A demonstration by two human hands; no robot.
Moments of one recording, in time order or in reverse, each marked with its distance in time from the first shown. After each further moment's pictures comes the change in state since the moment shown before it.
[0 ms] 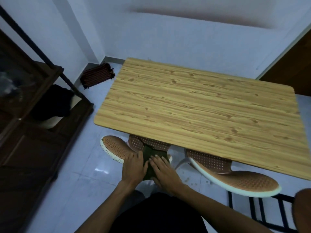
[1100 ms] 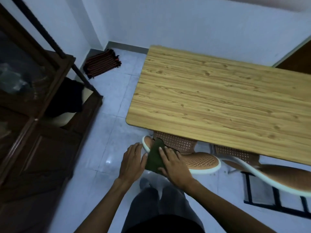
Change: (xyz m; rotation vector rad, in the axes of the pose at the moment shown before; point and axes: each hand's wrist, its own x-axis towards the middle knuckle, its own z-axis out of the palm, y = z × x) left_hand 0.029 -0.231 -0.055 -0.323 0.006 0.022; right_hand 0.160 -0.126 0.016 0.027 -0.140 0.287
